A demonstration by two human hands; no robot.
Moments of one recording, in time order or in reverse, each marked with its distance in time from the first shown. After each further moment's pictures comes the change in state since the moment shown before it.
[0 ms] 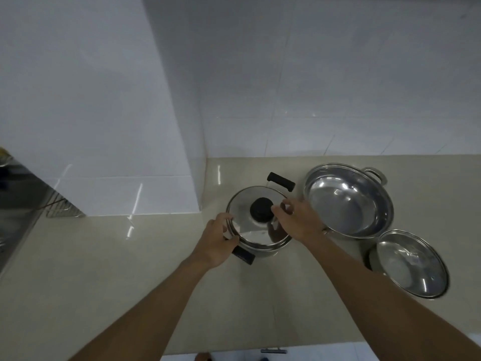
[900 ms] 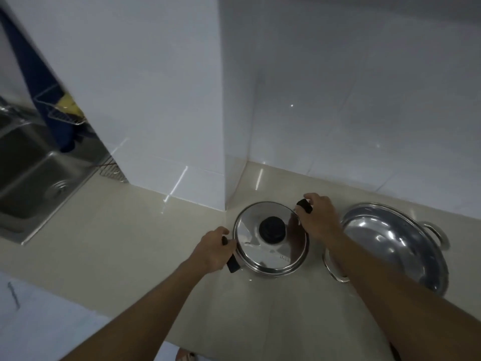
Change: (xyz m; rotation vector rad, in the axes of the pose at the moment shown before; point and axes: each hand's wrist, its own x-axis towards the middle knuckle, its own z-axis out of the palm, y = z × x) left_hand -0.014 -0.004 -0.011 -0.161 0.171 -0.414; right_hand 0.086 -0.029 -0.004 -0.128 -0.065 -0.270
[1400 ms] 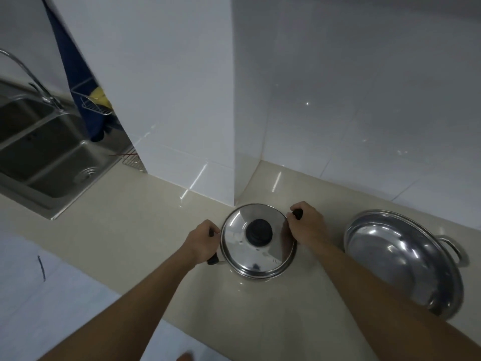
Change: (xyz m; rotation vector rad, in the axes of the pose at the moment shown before) left_hand -0.025 -0.009 -0.014 -0.005 0.221 -0.072; right_hand -0.014 -0.008 0.034 0.127 -0.051 -0.029
